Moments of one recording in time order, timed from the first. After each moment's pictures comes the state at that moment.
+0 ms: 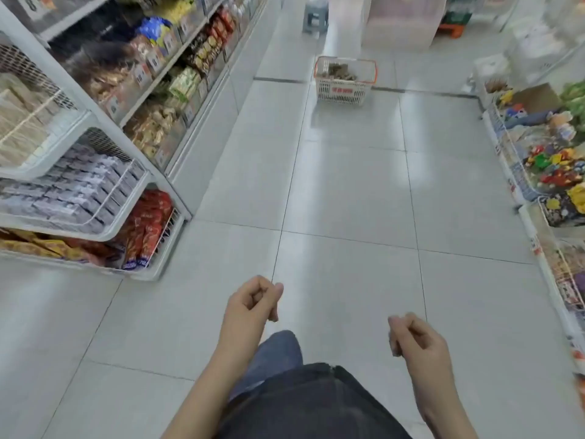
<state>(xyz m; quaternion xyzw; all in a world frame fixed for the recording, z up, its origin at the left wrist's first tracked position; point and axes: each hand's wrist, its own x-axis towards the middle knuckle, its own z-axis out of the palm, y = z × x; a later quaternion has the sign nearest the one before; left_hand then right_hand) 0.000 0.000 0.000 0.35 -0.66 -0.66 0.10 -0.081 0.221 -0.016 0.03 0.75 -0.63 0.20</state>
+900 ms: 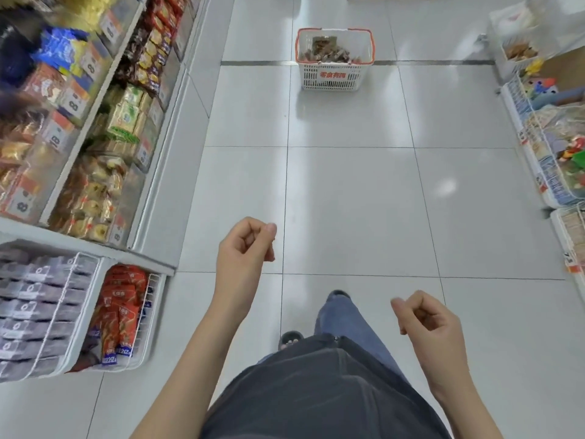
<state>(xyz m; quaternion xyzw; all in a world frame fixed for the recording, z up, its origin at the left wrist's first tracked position) -0.408 -0.267 0.009 0.30 -0.68 -0.66 0.14 -0.431 -0.022 -0.020 0.06 0.77 -0.61 0.16</state>
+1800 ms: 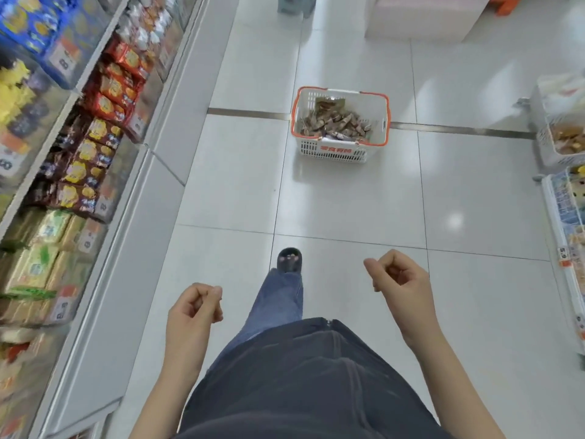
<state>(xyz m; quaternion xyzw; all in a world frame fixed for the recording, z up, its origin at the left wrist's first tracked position) -0.939 -0.473 -0.053 0.47 -0.66 -0.58 0.12 -1.104 -0.257 -0.040 0.00 0.77 -0.60 0.22</state>
